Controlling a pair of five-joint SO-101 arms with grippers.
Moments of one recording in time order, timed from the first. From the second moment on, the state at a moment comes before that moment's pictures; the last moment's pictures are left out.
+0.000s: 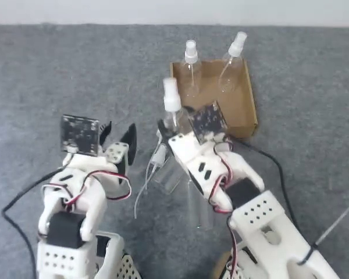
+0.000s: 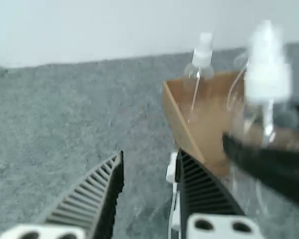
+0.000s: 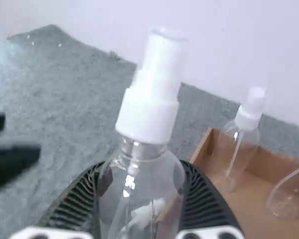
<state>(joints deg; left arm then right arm) 2.4 -80.9 63.3 59.6 3.2 -35.1 -48.4 59.5 16.0 1.6</state>
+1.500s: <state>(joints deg) 1.4 -83.1 73.5 49.5 -0.4 -27.3 -36.9 31.9 34.2 0.1</state>
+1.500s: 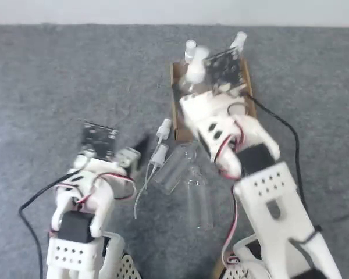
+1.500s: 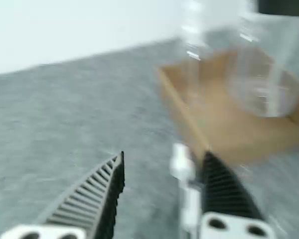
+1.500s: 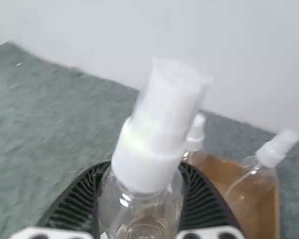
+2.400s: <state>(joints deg) -6.4 -83.2 74.2 46.6 2.3 -21.8 7.0 31.9 -8.7 0.5</state>
